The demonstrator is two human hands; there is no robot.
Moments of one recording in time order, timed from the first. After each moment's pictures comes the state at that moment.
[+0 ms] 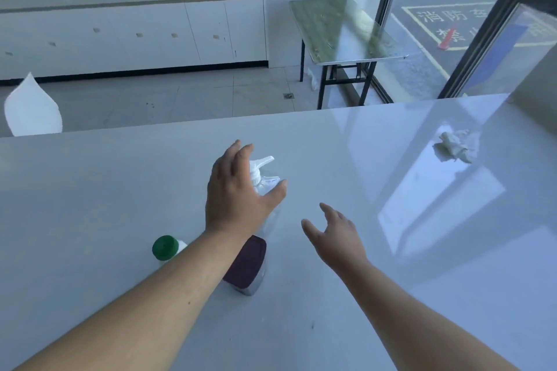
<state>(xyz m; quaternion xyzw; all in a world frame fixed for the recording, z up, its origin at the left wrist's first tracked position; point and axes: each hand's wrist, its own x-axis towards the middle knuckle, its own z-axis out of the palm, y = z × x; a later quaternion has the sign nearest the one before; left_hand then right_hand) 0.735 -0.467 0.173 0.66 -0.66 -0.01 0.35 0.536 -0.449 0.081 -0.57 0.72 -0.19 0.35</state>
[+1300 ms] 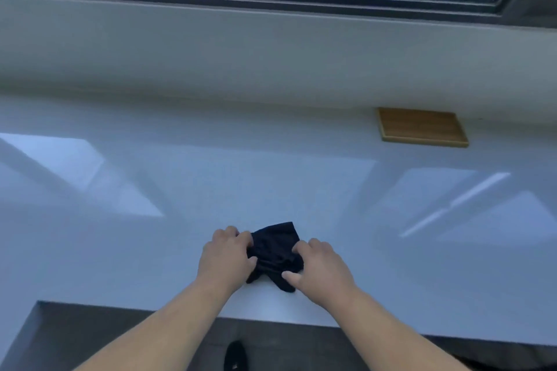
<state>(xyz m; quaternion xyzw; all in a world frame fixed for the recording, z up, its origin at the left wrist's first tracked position) 0.084 0.112 0.040 0.12 -0.97 -0.14 -0.17 0.056 0.330 0.031 -0.15 0.95 -0.15 0.22</state>
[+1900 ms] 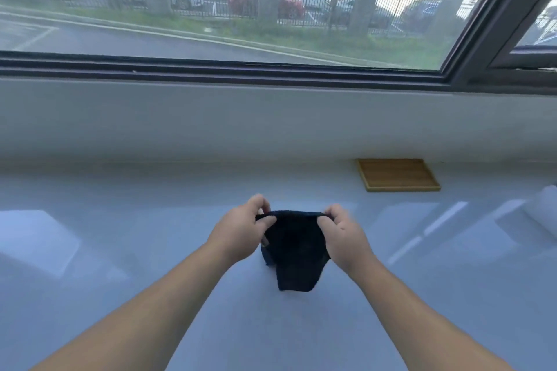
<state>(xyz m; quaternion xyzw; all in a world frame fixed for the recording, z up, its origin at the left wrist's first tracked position) -0.082 0.063 0.167 0.02 -0.90 -0.41 -0.10 -0.077 0.294 0.170 0.06 0.83 -0.55 0.09</state>
